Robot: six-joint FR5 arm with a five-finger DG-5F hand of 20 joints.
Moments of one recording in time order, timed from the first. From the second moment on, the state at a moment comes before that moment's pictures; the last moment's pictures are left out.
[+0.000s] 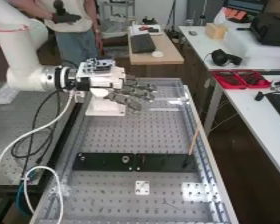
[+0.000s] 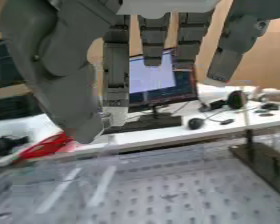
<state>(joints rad) 1.68 -1.76 -2.13 -2.45 -1.49 -0.62</state>
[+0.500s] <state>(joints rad) 1.70 -1.70 -2.13 -2.57 -1.87 -0.64</state>
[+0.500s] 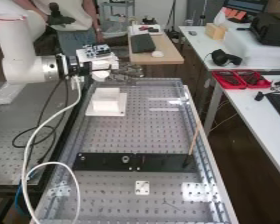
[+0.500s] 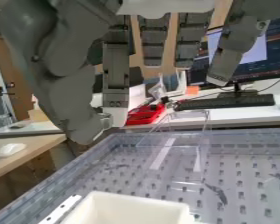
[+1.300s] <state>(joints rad) 1.85 -1.75 -2.28 -2.46 -1.64 -0.67</state>
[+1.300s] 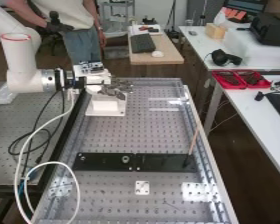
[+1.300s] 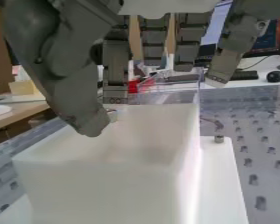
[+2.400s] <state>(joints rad) 1.56 -1.56 -1.96 -2.78 -1.63 -0.59</state>
